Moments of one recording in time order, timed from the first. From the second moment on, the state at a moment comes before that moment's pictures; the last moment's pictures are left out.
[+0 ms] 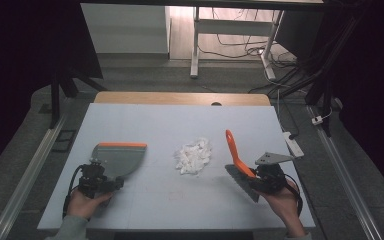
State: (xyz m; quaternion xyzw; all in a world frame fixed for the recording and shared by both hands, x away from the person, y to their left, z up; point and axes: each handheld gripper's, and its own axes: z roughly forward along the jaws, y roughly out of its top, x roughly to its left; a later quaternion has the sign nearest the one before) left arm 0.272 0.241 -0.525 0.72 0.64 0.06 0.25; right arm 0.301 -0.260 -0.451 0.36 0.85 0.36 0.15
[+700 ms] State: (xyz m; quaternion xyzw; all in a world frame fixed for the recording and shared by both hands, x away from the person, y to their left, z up) left arm 0.272 0.249 -0.525 0.69 0.66 0.06 0.28; right arm 0.301 -0.260 -0.451 0.36 0.85 0.36 0.15
